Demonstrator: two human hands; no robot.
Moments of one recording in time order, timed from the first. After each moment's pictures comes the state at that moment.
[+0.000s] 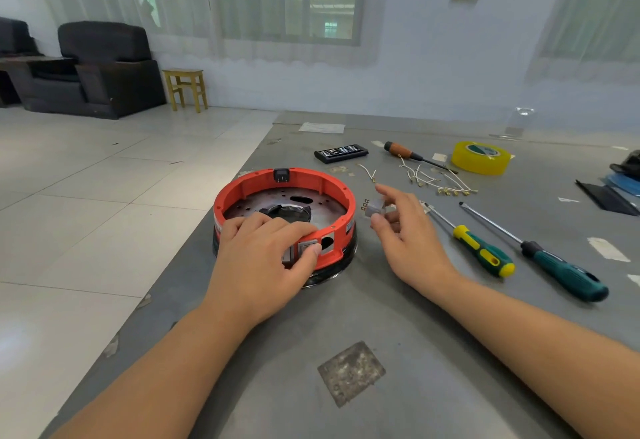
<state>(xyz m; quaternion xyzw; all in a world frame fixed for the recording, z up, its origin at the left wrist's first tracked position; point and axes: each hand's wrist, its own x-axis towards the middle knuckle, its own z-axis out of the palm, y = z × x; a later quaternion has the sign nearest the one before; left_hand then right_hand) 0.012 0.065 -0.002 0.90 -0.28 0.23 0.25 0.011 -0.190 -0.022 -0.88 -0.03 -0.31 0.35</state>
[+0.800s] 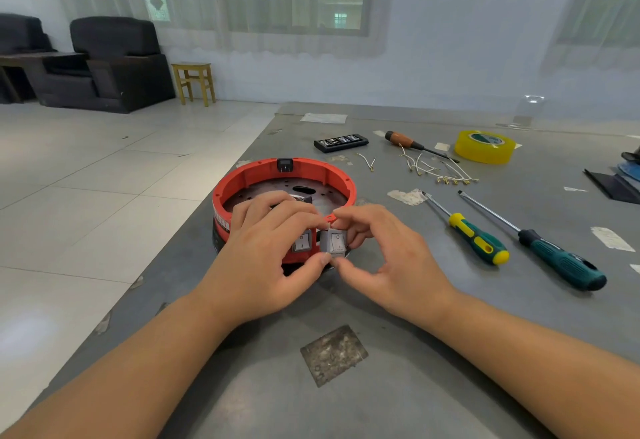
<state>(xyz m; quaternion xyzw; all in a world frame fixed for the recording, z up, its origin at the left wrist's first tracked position) 0.000 0.059 -0.005 0.84 -0.40 0.27 0.24 -0.050 -0.158 -0.012 -0.85 -0.26 -0.34 0.31</state>
